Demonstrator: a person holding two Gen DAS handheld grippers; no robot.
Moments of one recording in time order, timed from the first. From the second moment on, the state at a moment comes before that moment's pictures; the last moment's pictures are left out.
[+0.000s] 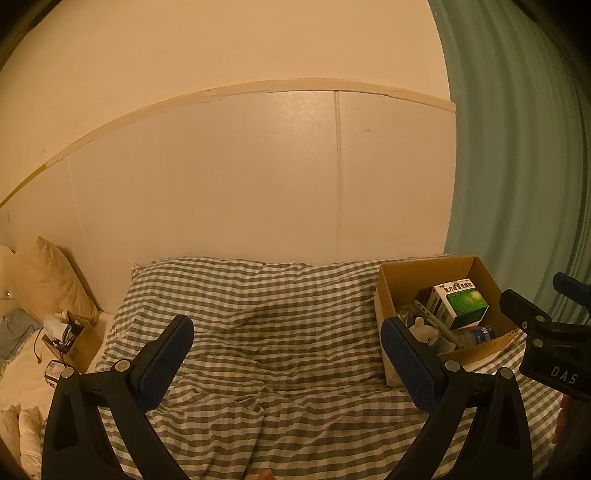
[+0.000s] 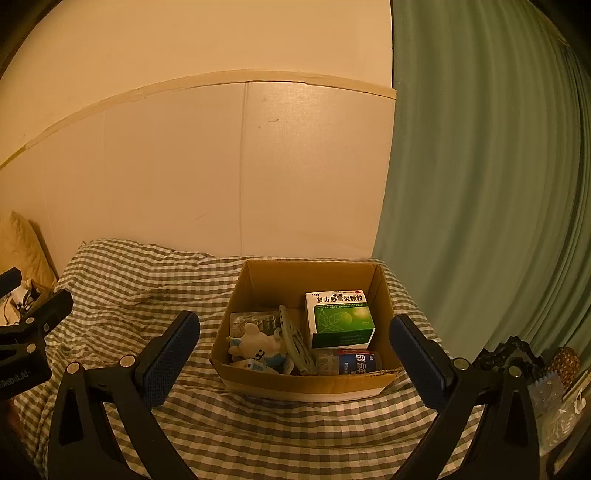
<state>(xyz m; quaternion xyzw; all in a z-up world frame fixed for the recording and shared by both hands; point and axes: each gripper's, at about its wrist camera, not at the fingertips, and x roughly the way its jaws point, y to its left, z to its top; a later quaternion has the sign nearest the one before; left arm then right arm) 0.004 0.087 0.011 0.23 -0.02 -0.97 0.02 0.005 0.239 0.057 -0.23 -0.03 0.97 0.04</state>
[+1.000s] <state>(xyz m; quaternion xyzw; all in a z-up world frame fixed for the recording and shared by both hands) 0.005 0.090 0.009 0.23 -0.02 -0.97 0.02 0.005 0.241 0.057 -0.24 -0.03 0.97 0.03</state>
